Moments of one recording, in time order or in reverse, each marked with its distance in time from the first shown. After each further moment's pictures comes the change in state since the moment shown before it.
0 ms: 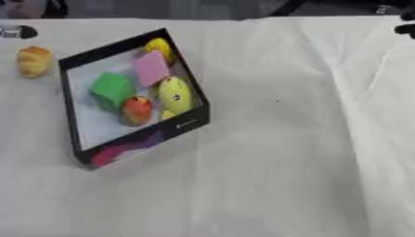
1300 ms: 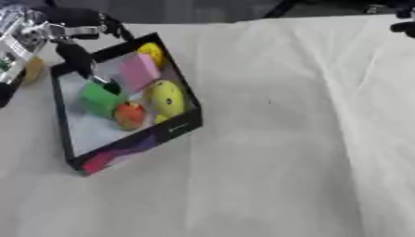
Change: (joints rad) left arm -0.070 -0.219 -0.215 -0.132 0.000 -0.230 -0.053; right arm -0.025 0.000 0.017 0.000 0.001 0.003 0.019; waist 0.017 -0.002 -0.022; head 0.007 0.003
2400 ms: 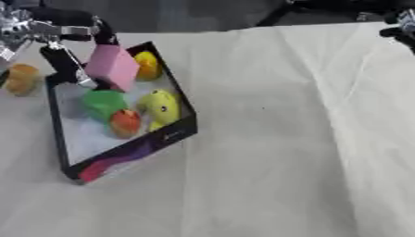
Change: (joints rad) left arm -0.037 0.024 -0.084 0.012 0.109 -0.020 -0.043; right arm -0.005 -0.006 0.002 0.000 0.000 0.000 0.001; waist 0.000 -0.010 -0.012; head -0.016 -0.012
